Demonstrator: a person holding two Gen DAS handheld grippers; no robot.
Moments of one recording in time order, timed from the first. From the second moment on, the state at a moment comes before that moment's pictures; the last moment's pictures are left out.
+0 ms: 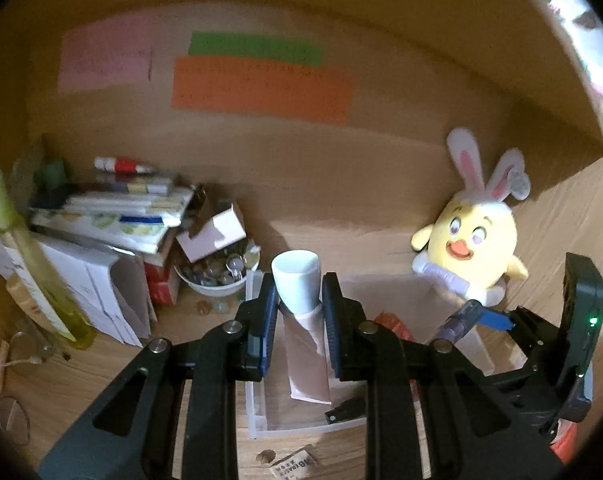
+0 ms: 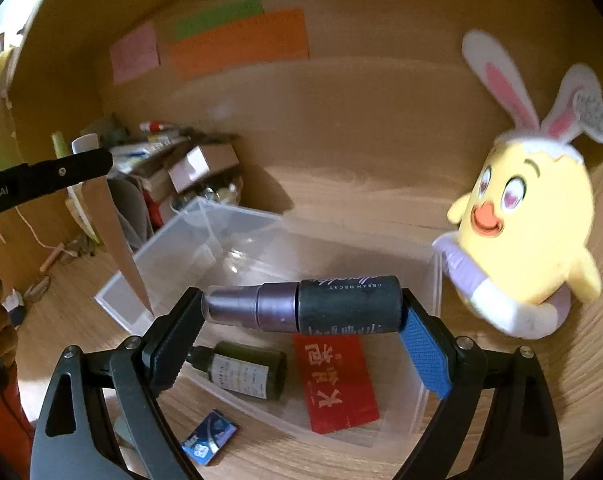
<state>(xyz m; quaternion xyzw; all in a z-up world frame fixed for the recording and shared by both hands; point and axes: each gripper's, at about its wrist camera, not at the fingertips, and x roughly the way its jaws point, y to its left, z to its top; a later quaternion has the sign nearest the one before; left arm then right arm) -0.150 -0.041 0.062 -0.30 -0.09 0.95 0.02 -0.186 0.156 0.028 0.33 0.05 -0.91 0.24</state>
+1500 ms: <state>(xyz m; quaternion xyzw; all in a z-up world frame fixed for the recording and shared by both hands) -0.146 -0.023 0.037 -0.35 -0.05 0.93 0.04 -0.196 0.147 0.006 0.39 0.08 -0.89 0.23</state>
